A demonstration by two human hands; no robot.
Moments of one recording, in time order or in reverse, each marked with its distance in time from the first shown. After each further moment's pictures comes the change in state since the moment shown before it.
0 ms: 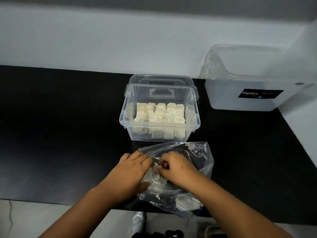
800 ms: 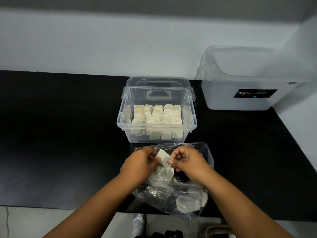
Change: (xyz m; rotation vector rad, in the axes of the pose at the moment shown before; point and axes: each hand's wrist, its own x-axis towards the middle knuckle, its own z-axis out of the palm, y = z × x) left_hand 0.049 0.016 0.007 -0.637 0.039 -0.526; right_hand -0.010 0.035 -0.015 0.674 0.143 0.118
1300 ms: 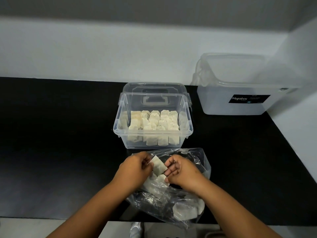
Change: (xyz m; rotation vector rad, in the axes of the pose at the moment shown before) left_hand -0.005 0.005 -0.012 0.011 0.032 0.049; right_hand -0.008 -0.002 0.004 -0.092 -0.104 0.114
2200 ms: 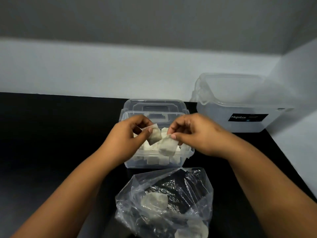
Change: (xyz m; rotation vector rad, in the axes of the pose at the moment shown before) left_hand 0.049 0.059 -0.115 -0.243 0.205 0.327; right_hand -0.012 -0.160 -0.098 -0.465 0.076 -0.452
